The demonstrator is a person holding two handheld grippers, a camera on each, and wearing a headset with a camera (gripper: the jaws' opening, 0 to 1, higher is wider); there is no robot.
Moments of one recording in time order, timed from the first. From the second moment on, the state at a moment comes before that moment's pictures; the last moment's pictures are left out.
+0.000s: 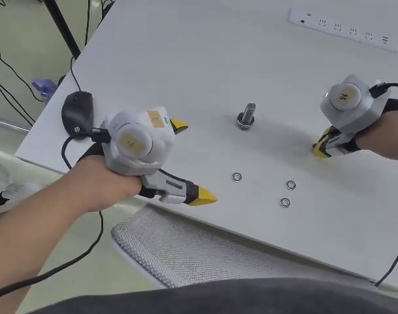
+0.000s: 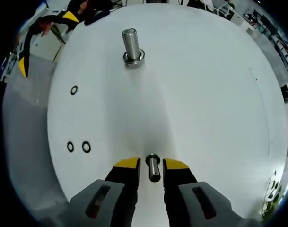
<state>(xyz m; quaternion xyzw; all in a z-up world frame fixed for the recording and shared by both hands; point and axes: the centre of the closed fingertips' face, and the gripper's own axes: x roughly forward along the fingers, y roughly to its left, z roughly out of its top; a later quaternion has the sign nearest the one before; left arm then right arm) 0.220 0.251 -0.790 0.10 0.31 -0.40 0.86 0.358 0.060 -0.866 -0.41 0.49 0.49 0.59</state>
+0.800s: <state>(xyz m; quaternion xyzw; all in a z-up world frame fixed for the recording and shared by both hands) 0.219 0.242 -0.785 0.10 0.31 -0.42 0.85 0.360 0.071 -0.832 -0.41 0.45 0.51 0.61</state>
